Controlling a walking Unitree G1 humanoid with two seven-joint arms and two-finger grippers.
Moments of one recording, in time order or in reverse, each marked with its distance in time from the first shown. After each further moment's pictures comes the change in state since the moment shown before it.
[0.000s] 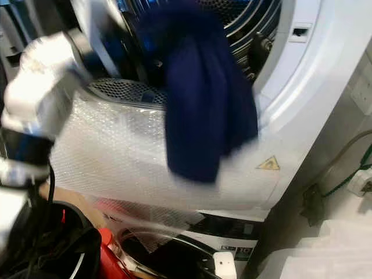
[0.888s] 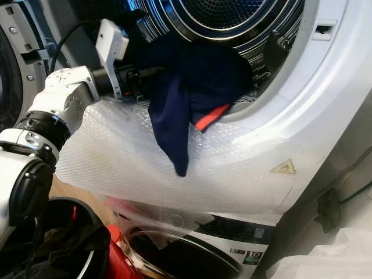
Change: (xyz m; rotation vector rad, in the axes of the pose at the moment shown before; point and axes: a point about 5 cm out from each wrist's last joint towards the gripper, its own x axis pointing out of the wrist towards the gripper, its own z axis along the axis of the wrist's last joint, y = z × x) left arm -0.018 -0.028 -0.099 -0.254 0.429 -0.188; right arm -0.020 -0.022 -0.061 0.075 0.098 -0.077
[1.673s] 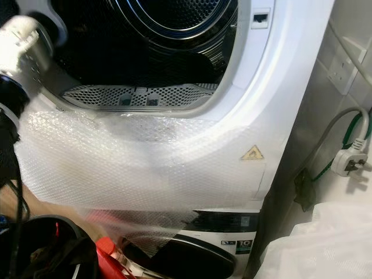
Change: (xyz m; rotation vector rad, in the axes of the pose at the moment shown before) left arm -0.031 0.050 0.023 0.015 0.055 0.684; right arm -0.016 -0.028 -0.034 0.088 -0.009 -0.109
